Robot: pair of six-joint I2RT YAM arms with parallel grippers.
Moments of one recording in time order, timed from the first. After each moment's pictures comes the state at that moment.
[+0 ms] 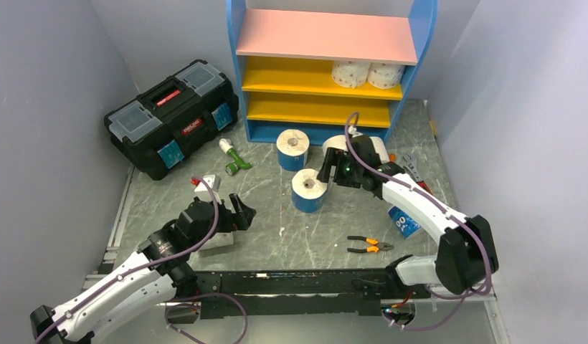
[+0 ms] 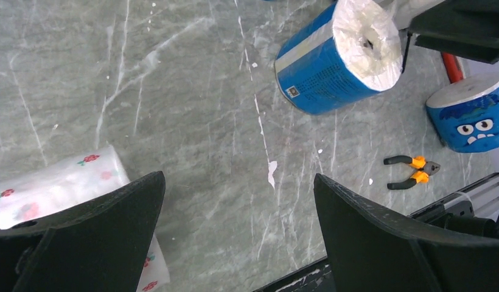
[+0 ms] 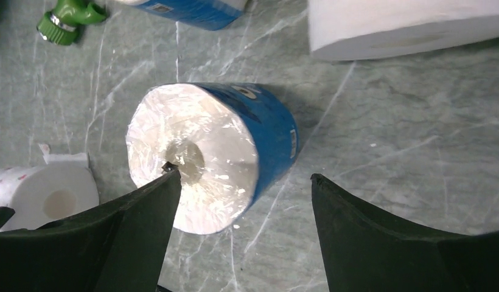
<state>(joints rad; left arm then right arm) -0.80 0.52 0.45 -0.40 -0.27 -0.71 0.45 1.30 0.90 -0.38 -0.07 0.58</state>
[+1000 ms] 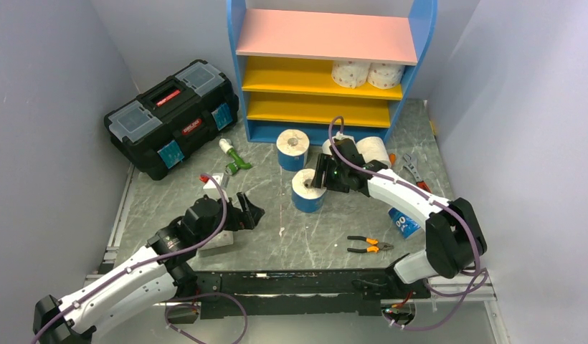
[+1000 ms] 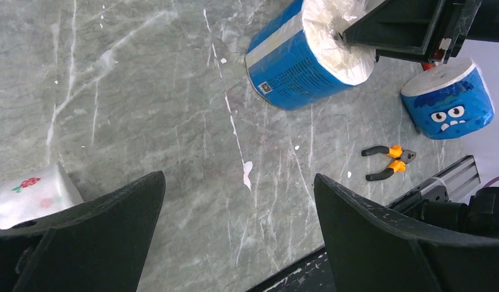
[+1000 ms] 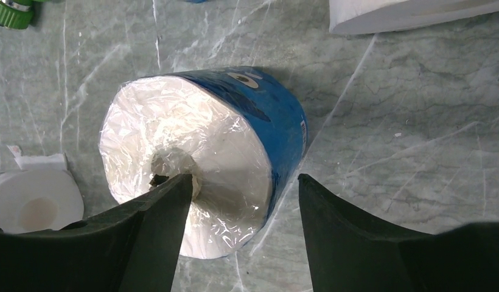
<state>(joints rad) -0.80 0.60 0.43 -0.26 -0.18 -0.72 0.55 1.44 0.95 -0.40 0.00 0.64</state>
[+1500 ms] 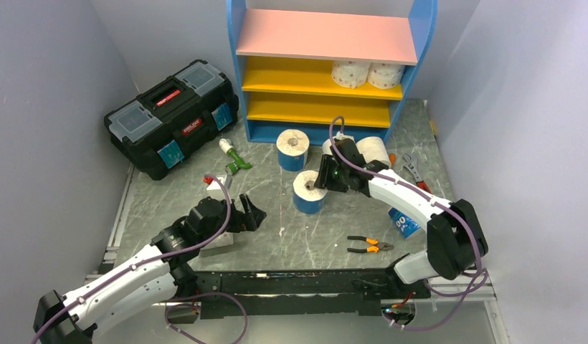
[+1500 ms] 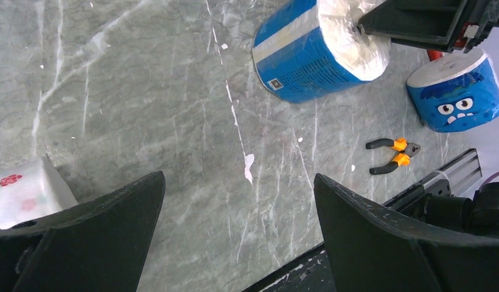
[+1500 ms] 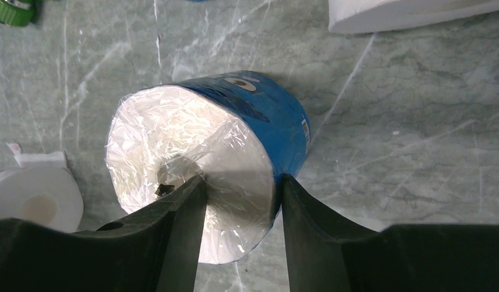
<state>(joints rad) -0.80 0.64 0.40 -0.23 -0.16 -0.74 0.55 1.44 0.95 -0.39 0.00 0.65</state>
